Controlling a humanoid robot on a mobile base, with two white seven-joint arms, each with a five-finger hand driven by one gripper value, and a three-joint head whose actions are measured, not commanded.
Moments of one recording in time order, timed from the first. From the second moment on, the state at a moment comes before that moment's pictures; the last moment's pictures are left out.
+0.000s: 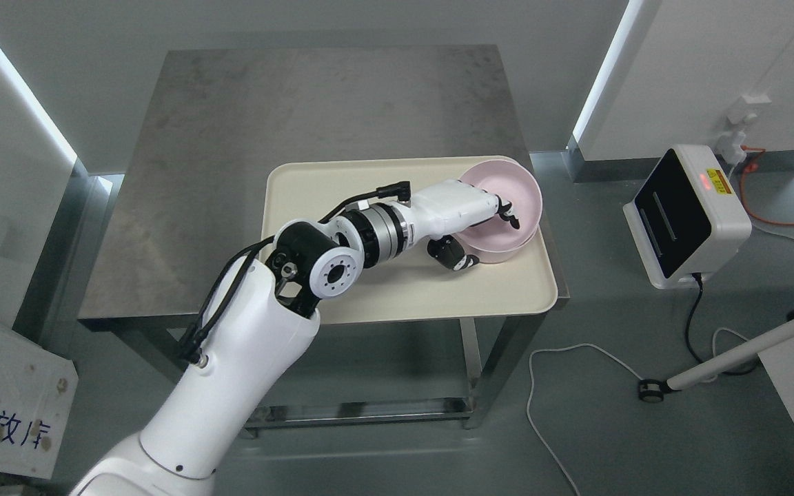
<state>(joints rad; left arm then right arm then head) -0.74 0.00 -0.53 -1.50 -0.82 -0.07 -0.75 0.00 0.00 0.00 0.00 0.01 0.03 0.01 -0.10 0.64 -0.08</state>
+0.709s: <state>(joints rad) -0.76 0.00 -0.55 -1.43 -0.82 -0.14 -0.75 0.00 0.00 0.00 0.00 0.00 0.03 0.01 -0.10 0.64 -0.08</state>
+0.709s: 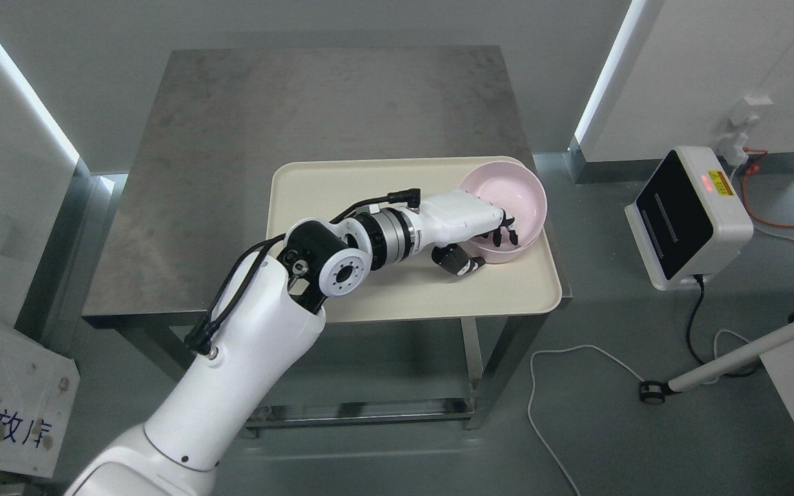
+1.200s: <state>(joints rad) -0.76 0.00 -0.51 -1.40 -0.78 -0.17 -0.73 0.00 0.00 0.00 0.00 0.00 0.03 0.01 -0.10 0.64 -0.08</state>
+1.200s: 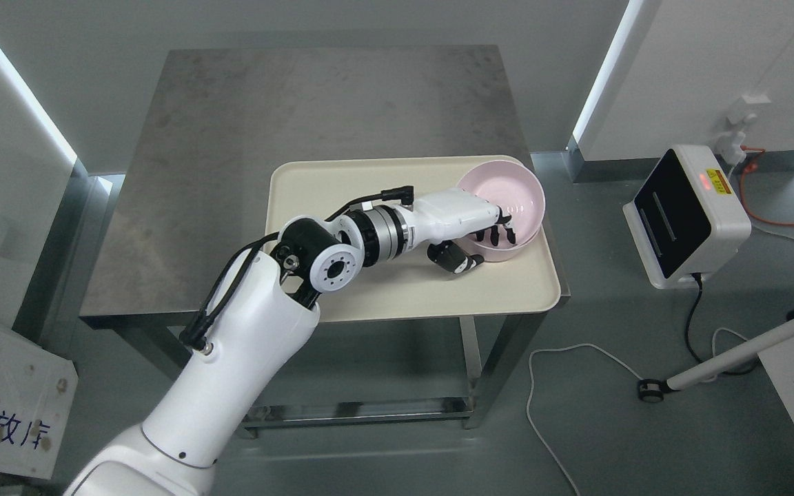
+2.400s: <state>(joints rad) -0.65 0.00 -0.05 -1.48 -0.56 -0.66 -0.84 0.00 0.00 0.00 0.00 0.00 0.04 0.01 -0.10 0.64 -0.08</state>
